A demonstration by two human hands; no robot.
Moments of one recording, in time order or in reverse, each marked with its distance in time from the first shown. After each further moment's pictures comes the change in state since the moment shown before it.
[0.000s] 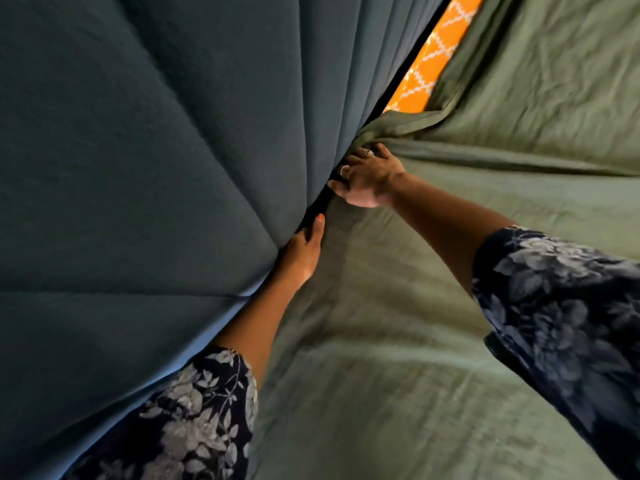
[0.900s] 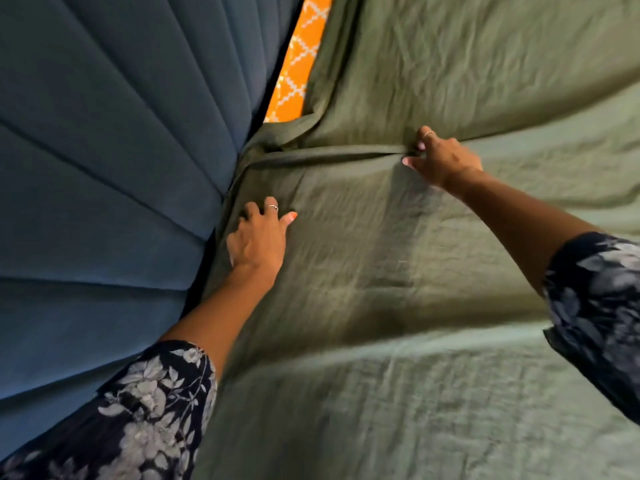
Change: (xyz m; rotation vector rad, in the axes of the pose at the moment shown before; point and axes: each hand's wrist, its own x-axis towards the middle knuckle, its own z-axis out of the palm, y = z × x) left_hand -0.008 0.092 0.052 0.977 0.180 0.369; right_hand -0.142 0.197 0.073 0.651 0.131 0.719
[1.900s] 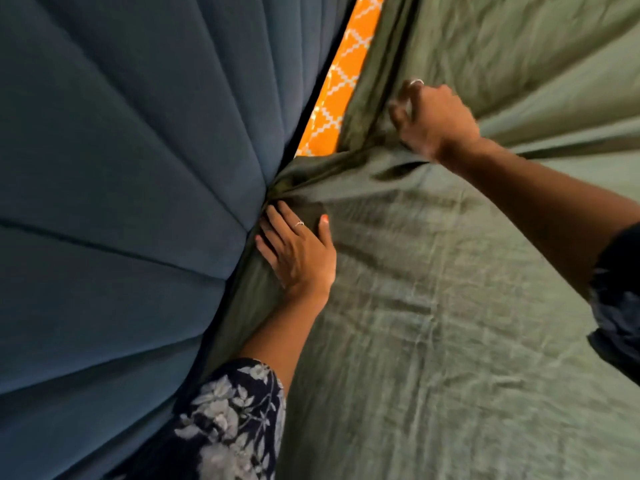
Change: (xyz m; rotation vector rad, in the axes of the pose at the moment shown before) left_hand 0.042 0.037 0.020 -0.298 0.245 -0.303; right_hand 0.065 -0.106 -0.045 -0.006 0.317 -0.317
